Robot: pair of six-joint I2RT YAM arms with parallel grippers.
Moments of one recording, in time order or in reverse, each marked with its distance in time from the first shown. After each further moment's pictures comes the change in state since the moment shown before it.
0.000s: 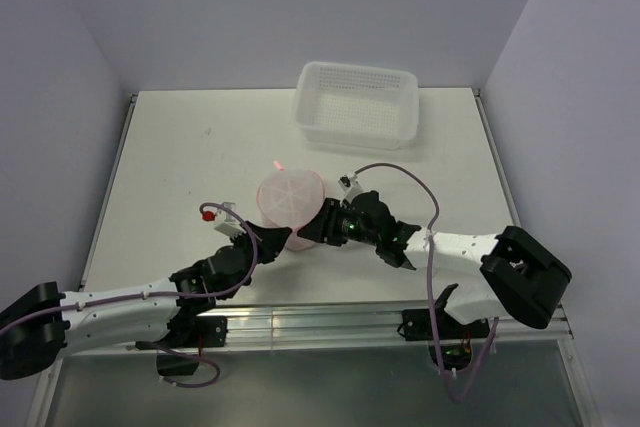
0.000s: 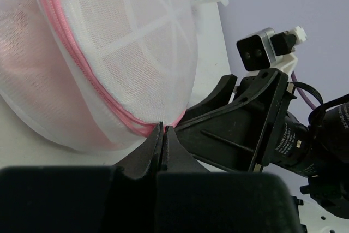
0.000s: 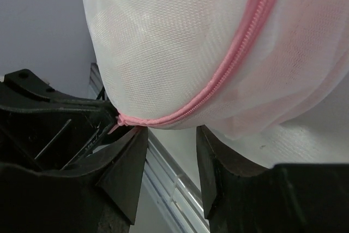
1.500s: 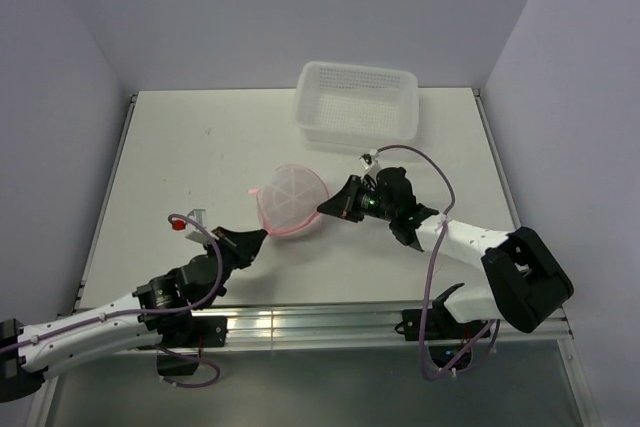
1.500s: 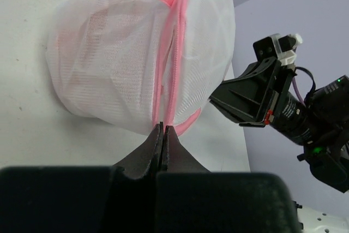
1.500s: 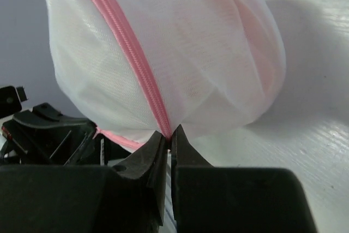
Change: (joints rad) left arm -0.019 -0.416 0.000 -0.444 -0.116 -0.023; right arm -0.277 0.007 0.019 0.016 -0.210 -0.033
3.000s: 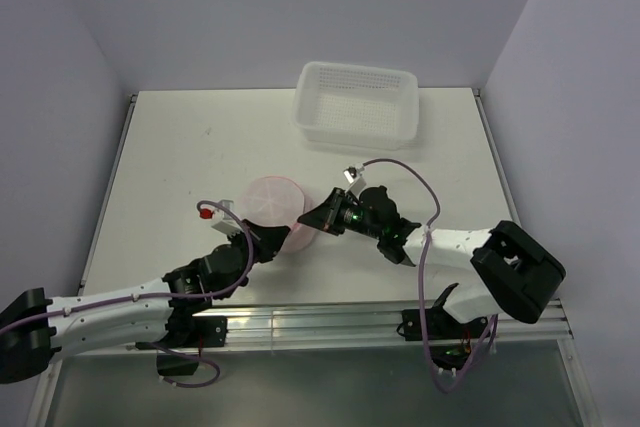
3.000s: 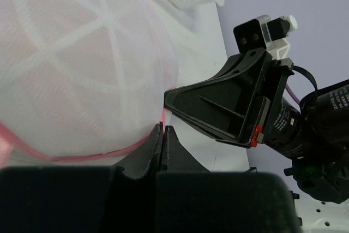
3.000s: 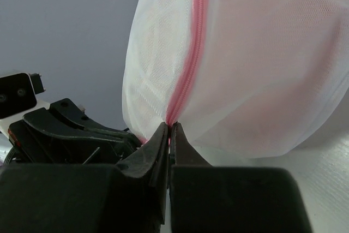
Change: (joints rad) left arm 0.000 0.363 0.050 0.336 0.102 0.045; right arm 0.213 0.063 -0.036 0.228 0.157 0.151
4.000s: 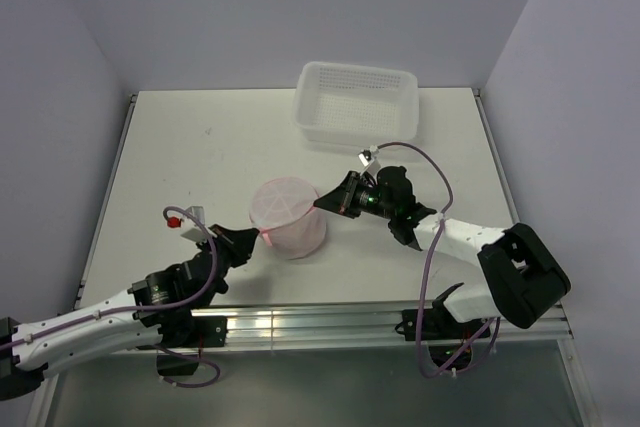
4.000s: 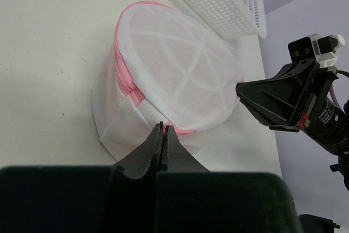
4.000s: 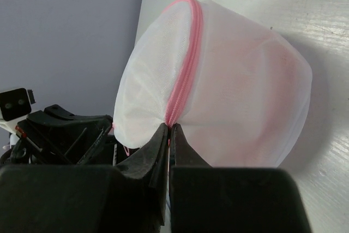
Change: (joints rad) left arm -0.005 -0.353 0.039 -0.537 -0.180 -0.035; right arm -0.214 -0.034 0.061 -0.143 -0.189 -0.122
